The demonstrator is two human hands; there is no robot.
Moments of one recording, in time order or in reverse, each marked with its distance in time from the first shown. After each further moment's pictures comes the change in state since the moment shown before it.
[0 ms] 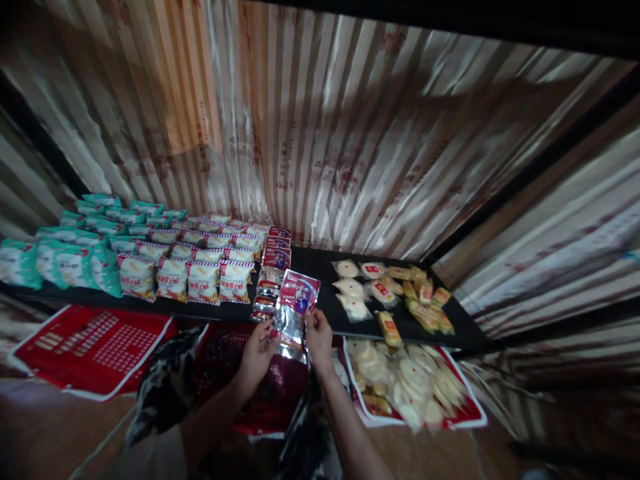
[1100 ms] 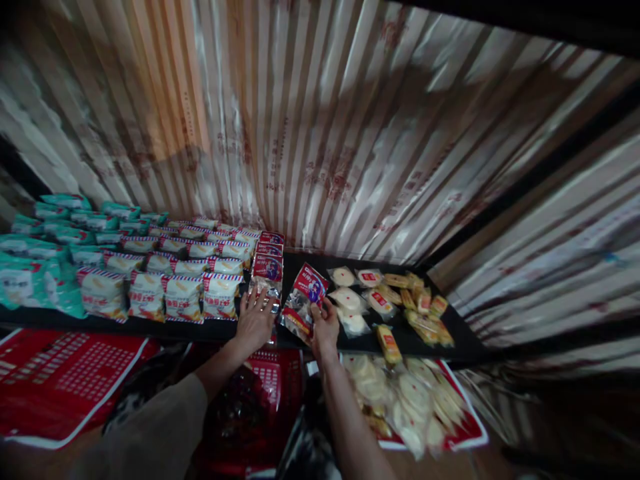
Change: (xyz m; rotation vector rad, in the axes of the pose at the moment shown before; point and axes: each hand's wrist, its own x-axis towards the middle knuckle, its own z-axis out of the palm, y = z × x) left_hand 0.106 0.026 0.006 1.303 -0.129 0.538; right_hand 0.058 -0.026 0.007 0.389 0.253 0.282
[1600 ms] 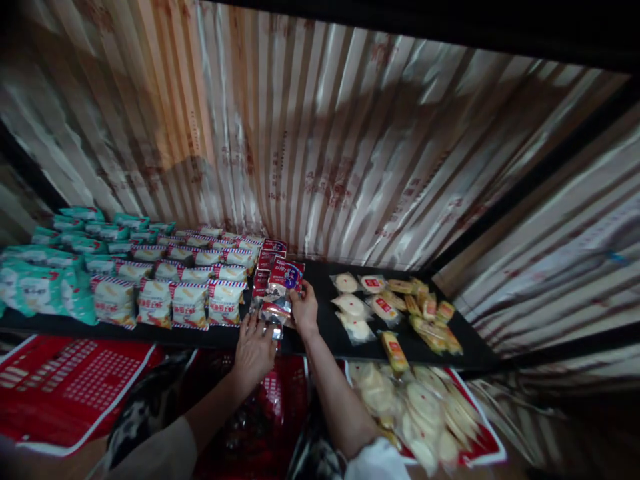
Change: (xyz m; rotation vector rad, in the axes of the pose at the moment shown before) left_hand -0.043 0.012 -0.005 0.036 0.117 0.050; right_hand 0.028 0.005 0.060 -0.329 -0.199 -0.279
